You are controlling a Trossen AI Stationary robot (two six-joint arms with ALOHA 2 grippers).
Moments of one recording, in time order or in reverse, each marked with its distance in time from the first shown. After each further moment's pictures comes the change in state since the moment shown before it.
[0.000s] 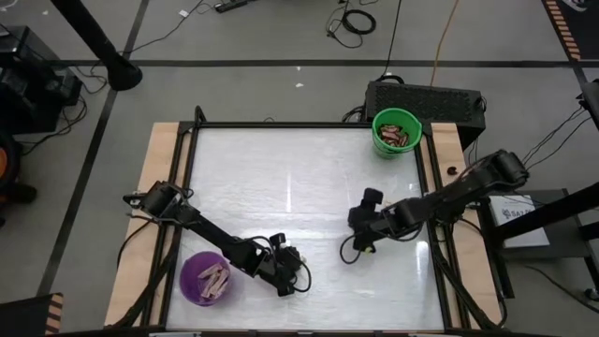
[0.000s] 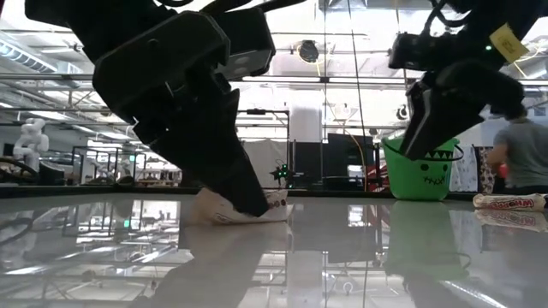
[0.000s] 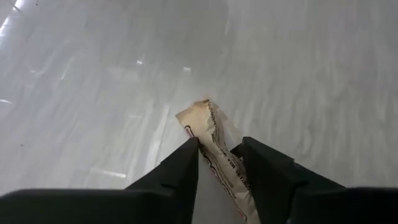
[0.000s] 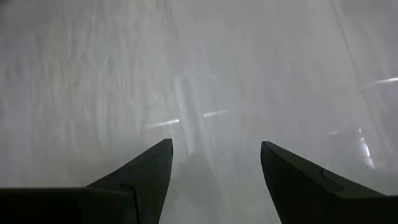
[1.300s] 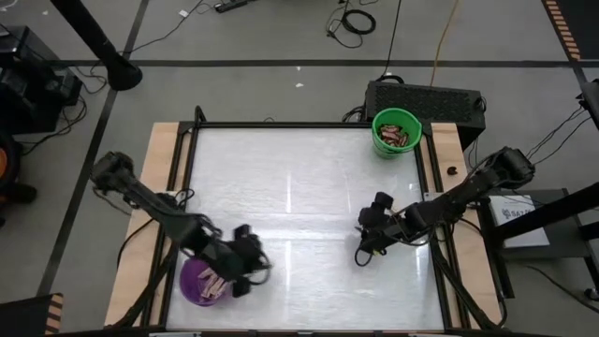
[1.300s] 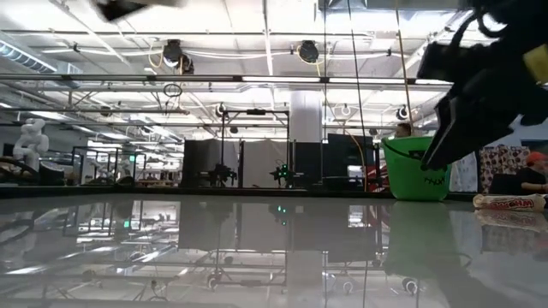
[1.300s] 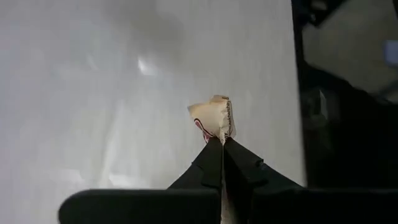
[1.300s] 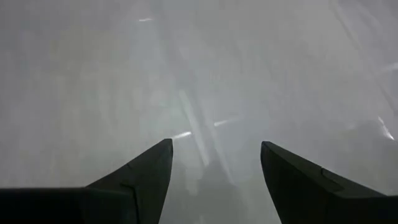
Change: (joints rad) left arm -0.106 -0.496 0.001 -0.389 0.100 -0.093; right arm 0.088 -0.101 -0.161 0.089 0.051 0.197
